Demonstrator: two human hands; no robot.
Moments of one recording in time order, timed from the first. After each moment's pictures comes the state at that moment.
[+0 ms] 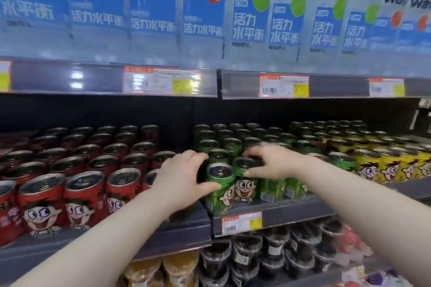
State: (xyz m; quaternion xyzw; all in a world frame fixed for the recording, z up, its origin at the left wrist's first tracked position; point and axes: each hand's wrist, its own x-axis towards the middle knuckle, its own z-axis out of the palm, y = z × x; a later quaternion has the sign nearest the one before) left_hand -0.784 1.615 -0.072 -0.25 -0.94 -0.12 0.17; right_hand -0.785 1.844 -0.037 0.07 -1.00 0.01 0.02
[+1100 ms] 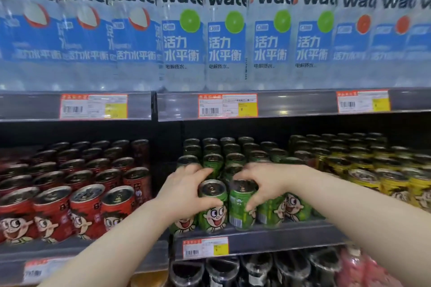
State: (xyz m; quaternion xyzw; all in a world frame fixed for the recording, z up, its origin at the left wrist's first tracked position) left_hand -0.789 1.714 -0.065 -0.19 -0.97 -0.10 0.10; right_hand -0.808 1.929 -0.030 0.23 -0.97 -0.02 -0.08
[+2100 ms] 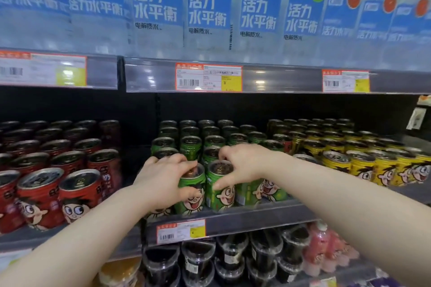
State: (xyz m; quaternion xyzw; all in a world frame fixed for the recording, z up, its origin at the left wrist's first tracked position) left_hand -0.801 1.721 -0.079 -0.23 -0.97 -0.02 0.10; right_hand -0.800 1.919 -0.035 0.17 -0.98 -0.04 -0.01
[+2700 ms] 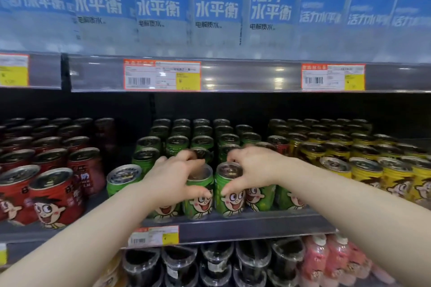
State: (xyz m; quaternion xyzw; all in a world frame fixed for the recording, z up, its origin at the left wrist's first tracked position) left_hand -0.801 1.794 -0.069 -0.19 -0.98 -0.05 0.04; right_hand -0.810 1.991 -0.038 0.20 -0.98 0.00 -0.02
